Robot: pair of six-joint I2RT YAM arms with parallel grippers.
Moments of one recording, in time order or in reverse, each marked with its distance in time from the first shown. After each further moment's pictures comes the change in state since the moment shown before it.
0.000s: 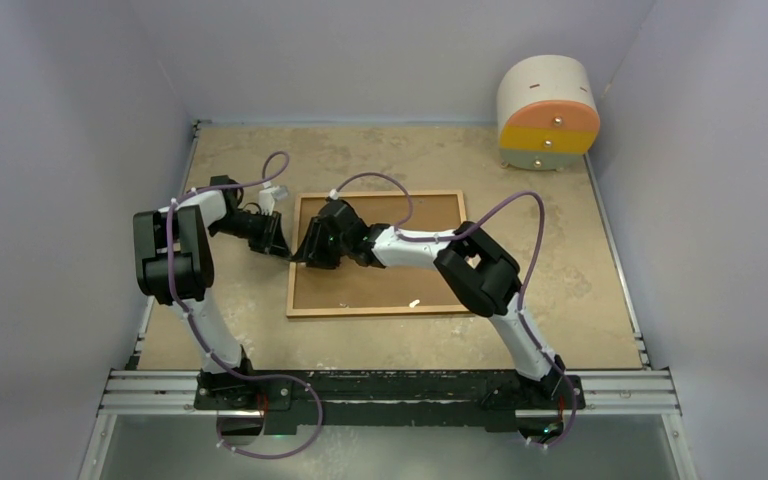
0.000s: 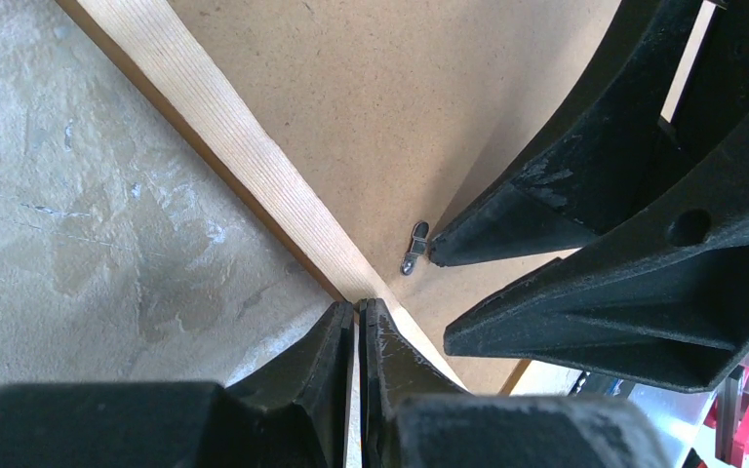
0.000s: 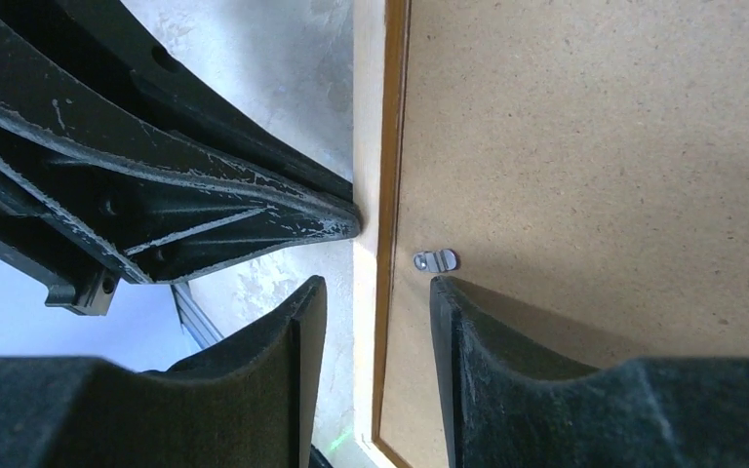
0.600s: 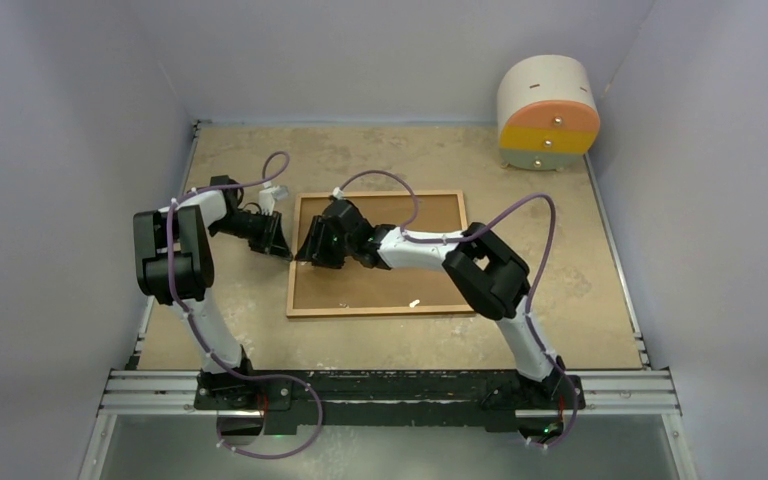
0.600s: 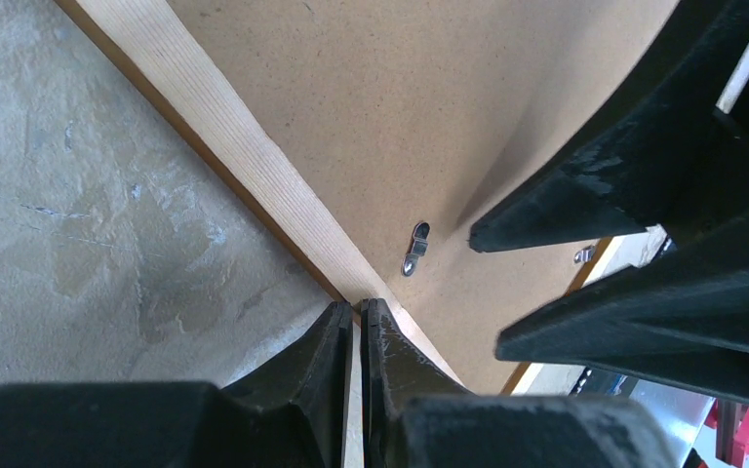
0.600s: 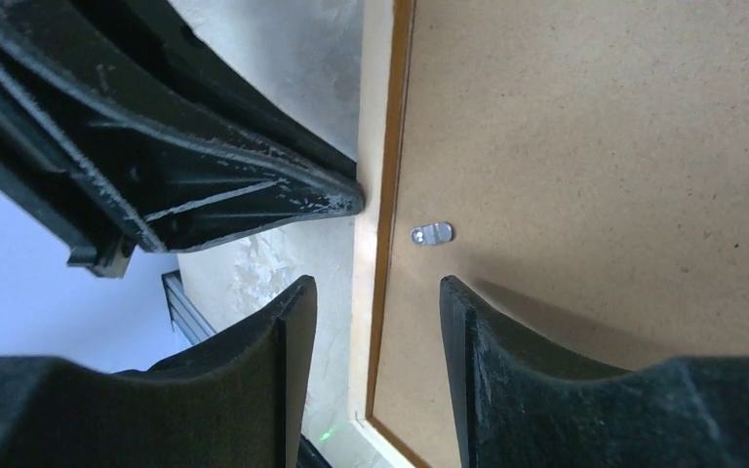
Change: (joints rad) left arm -0.001 0.000 0.000 0.001 0.000 0.000; right arm 0.001 -0.078 -0.070 0.007 0.031 -0.033
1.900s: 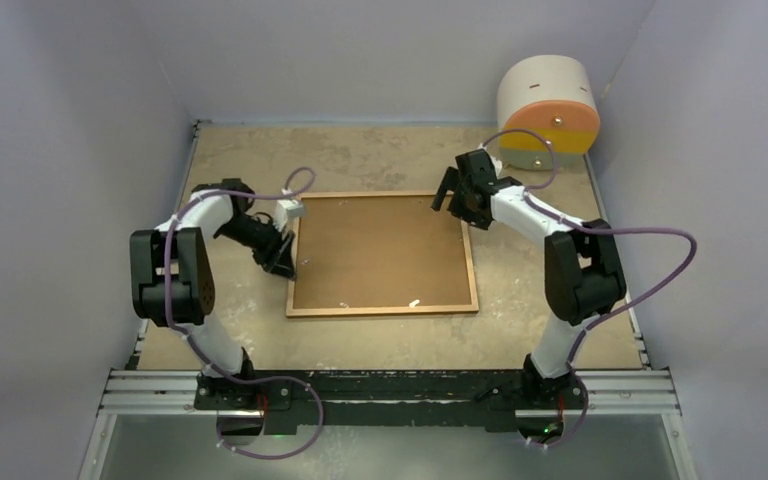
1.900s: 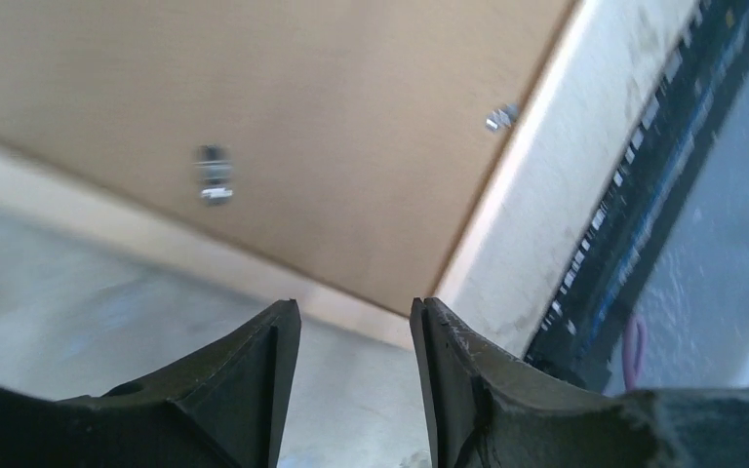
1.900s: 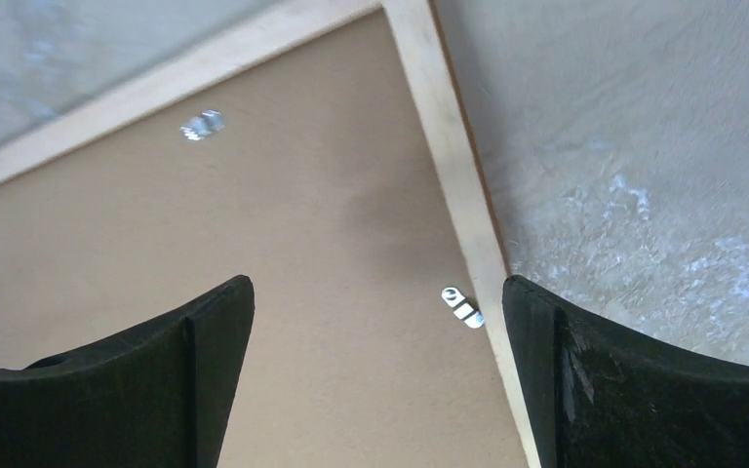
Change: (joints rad) left arm -0.129 -0.177 -0.058 -0.315 -0.062 0.384; right arm -0.592 -0.354 -0.257 -0.445 0.259 -0.360
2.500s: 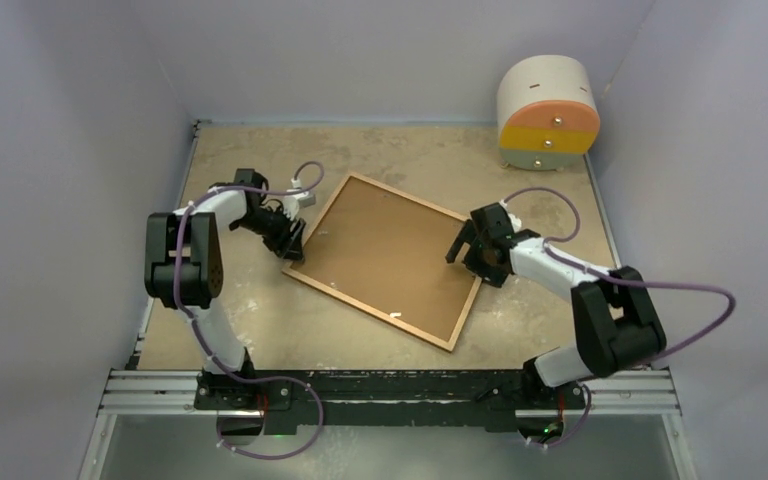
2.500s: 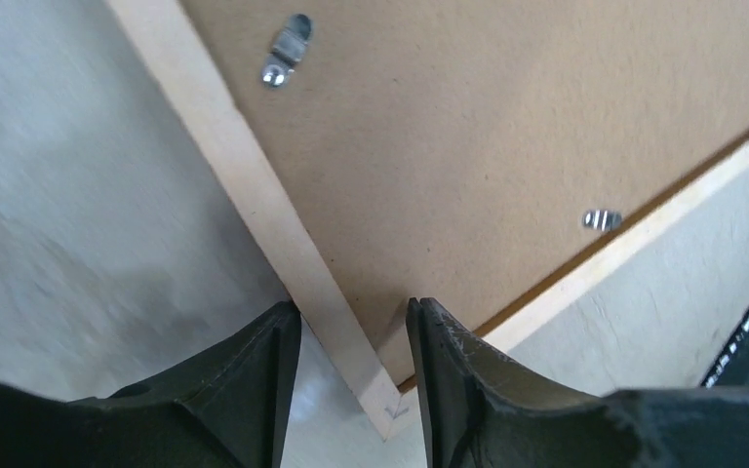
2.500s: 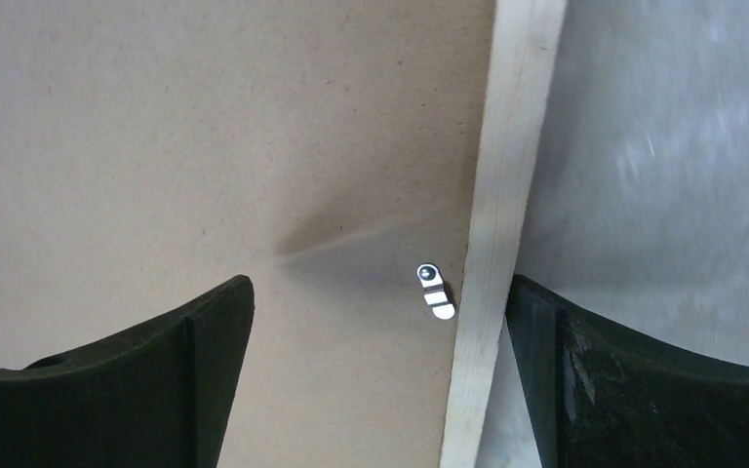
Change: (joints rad) left arm -0.029 0.156 0.091 0.354 -0.042 -0.218; right arm 0.034 -0.365 -0.486 0.011 -0.063 0.176
